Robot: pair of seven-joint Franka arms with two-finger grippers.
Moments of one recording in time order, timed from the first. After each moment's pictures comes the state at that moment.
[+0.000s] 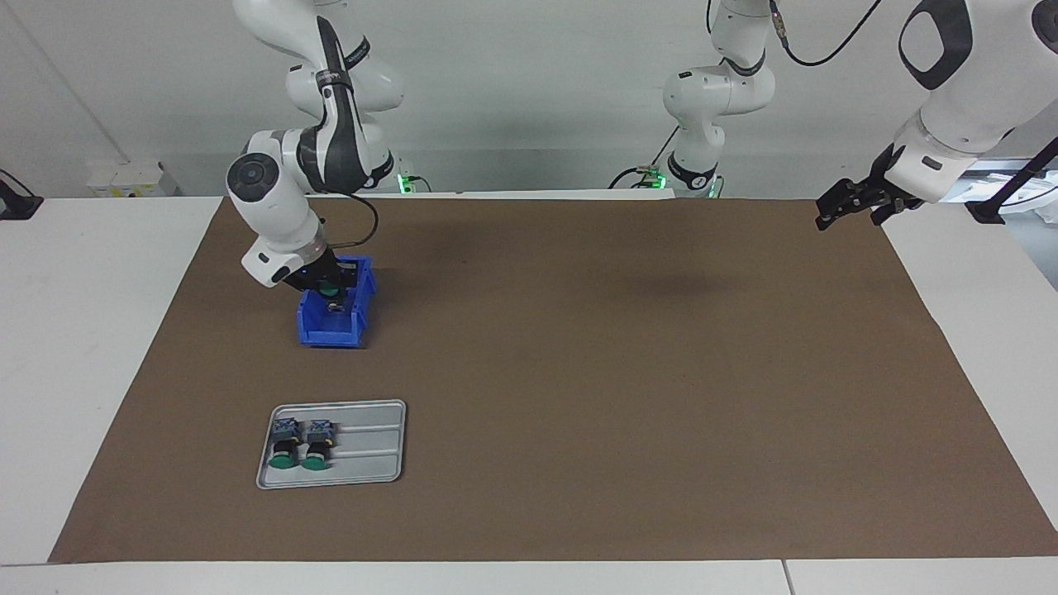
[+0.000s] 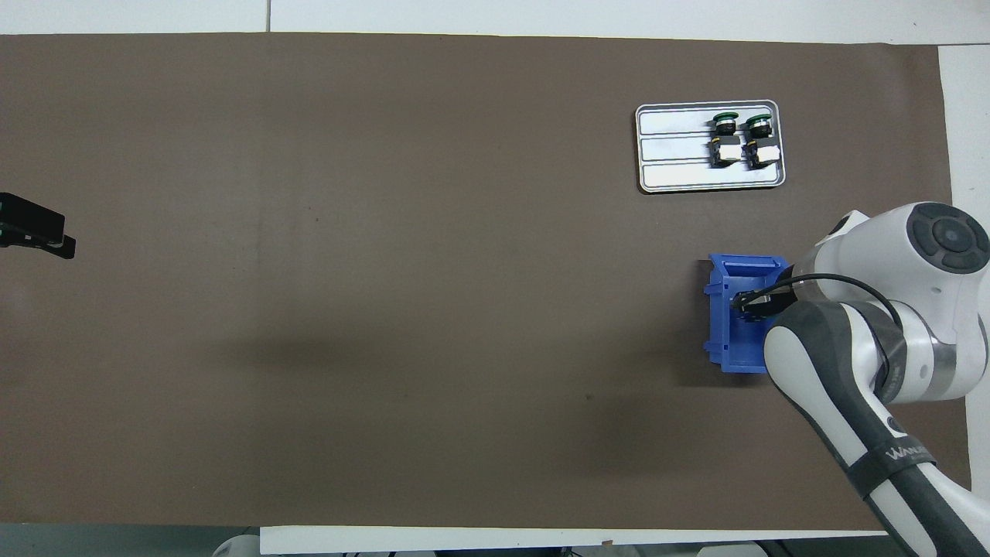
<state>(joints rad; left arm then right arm) 0.04 -0.01 -0.06 -1.62 0.00 1.43 -0.02 0.05 -0.07 -0.02 -2.34 0.00 2.13 -0.03</state>
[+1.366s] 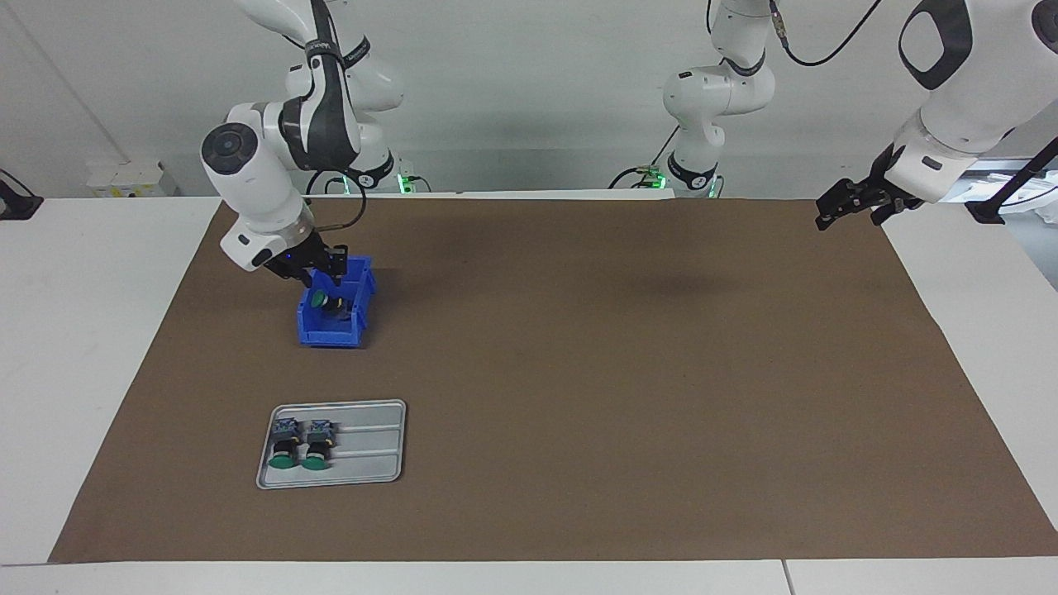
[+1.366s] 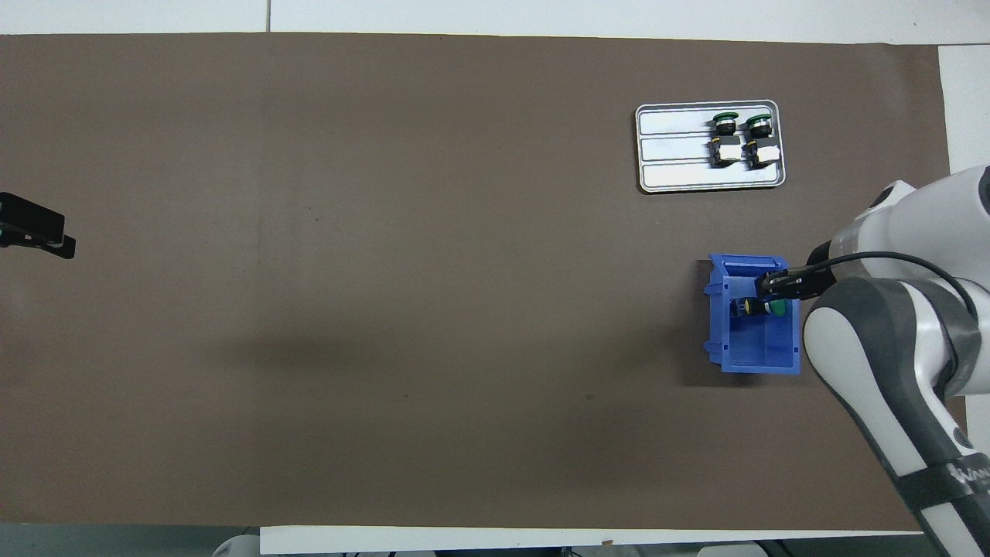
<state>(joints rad) 0.04 -0.01 -0.06 -1.62 0.00 1.43 -0.02 0.04 -0.11 -0.02 -2.16 0.00 1.94 -0.03</state>
